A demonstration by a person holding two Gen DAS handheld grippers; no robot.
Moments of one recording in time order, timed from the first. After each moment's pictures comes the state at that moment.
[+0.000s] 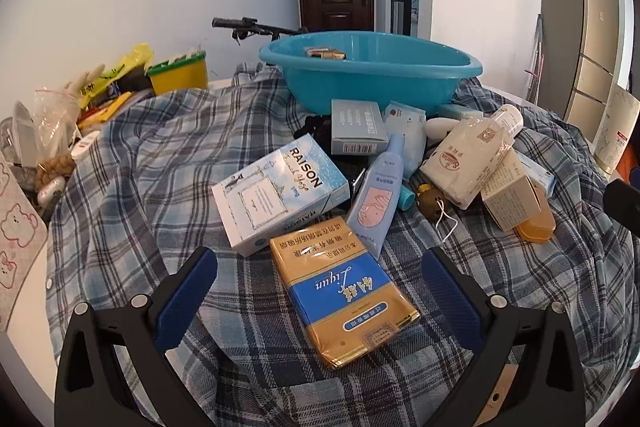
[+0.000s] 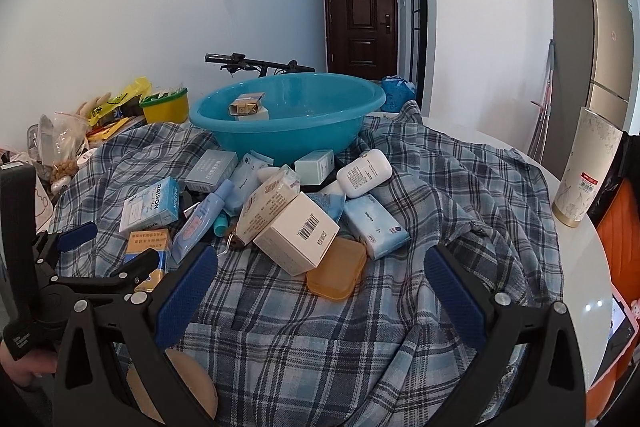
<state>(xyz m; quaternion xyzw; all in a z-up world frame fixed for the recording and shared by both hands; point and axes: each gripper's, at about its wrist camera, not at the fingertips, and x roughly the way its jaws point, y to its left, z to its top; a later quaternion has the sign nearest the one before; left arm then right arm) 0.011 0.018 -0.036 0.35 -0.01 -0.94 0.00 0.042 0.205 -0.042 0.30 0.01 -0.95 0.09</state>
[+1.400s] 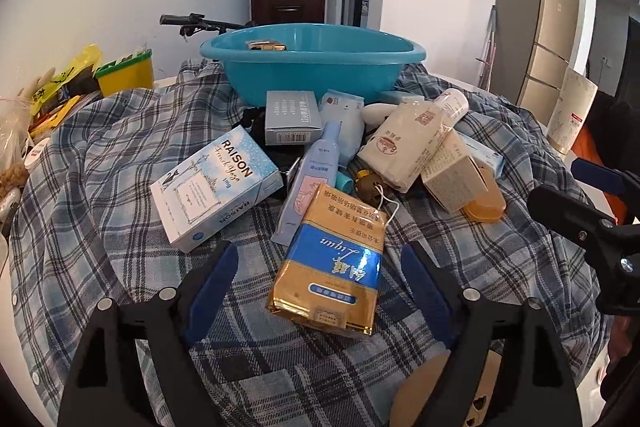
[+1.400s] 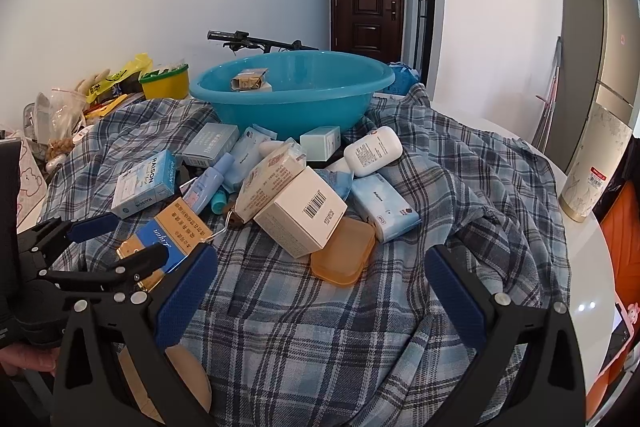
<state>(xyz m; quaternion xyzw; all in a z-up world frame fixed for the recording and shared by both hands) 0.016 0.036 -0.039 0.36 -0.02 -0.93 -0.09 0.036 0.196 -0.056 0.32 0.03 -0.94 0.09</state>
